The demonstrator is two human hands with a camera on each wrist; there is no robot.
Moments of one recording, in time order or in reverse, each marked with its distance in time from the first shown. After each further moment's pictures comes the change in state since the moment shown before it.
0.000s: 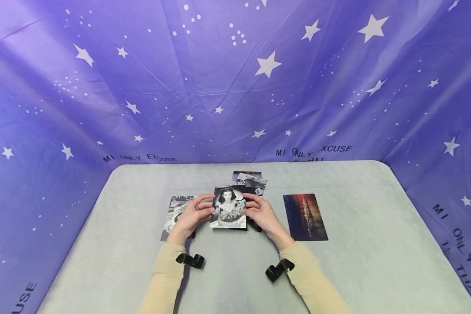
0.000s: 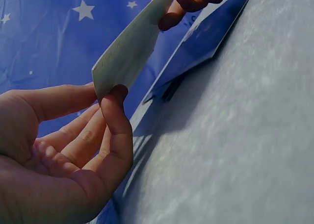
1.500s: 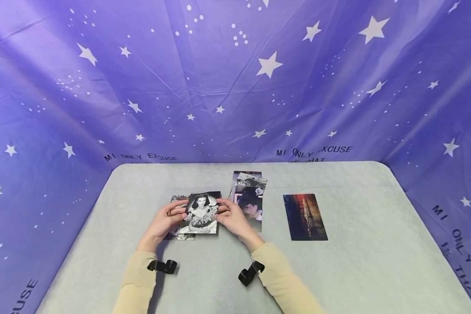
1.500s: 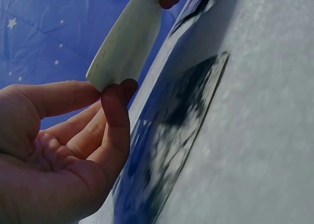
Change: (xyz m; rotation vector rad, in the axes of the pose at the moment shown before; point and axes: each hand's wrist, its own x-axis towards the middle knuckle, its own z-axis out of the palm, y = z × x) left_hand -0.034 0.013 -0.070 0.140 0.058 0.037; right_hand 0.009 0.003 0.075 -0.046 -0.097 -0.032
